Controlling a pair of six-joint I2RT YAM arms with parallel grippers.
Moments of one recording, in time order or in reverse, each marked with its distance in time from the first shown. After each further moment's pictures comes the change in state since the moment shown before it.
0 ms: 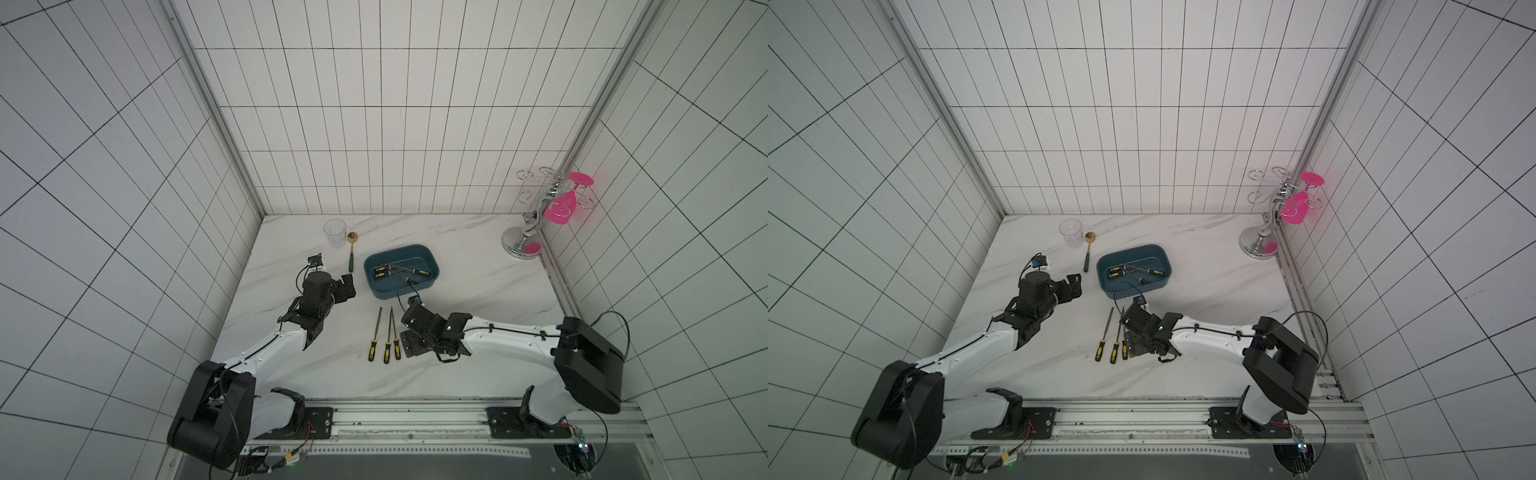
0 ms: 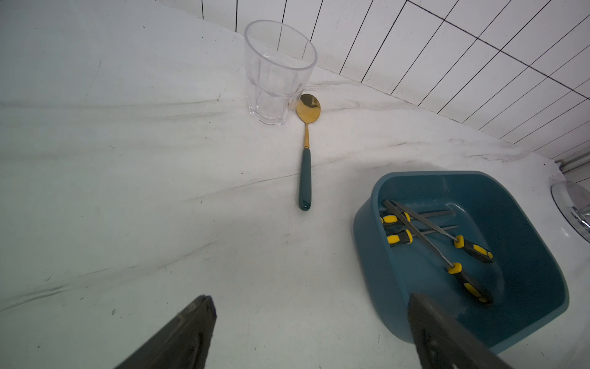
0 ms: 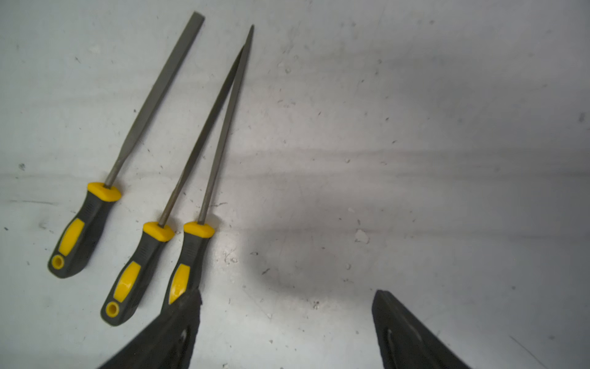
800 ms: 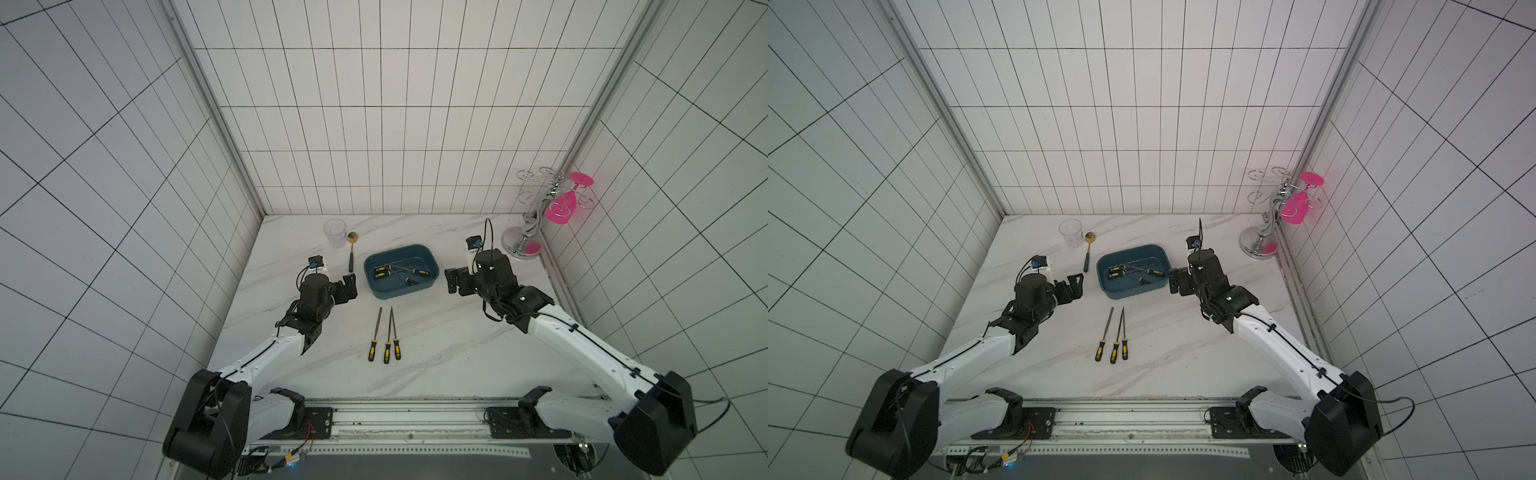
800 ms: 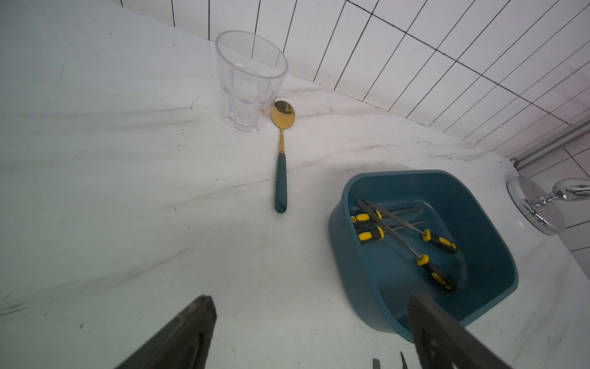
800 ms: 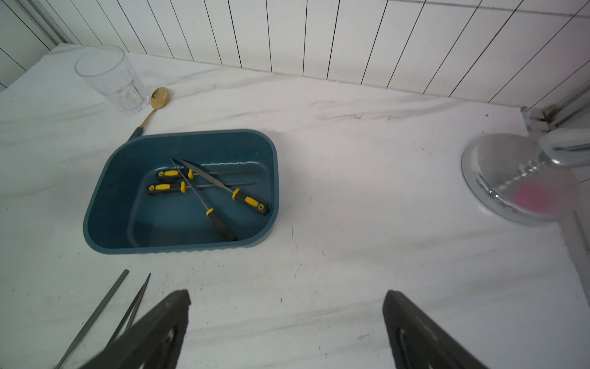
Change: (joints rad) left arm -0.003 -0.039 -0.026 0.047 0.073 0.004; right arm -0.512 -0.409 0.026 0.078 0.029 -0.418
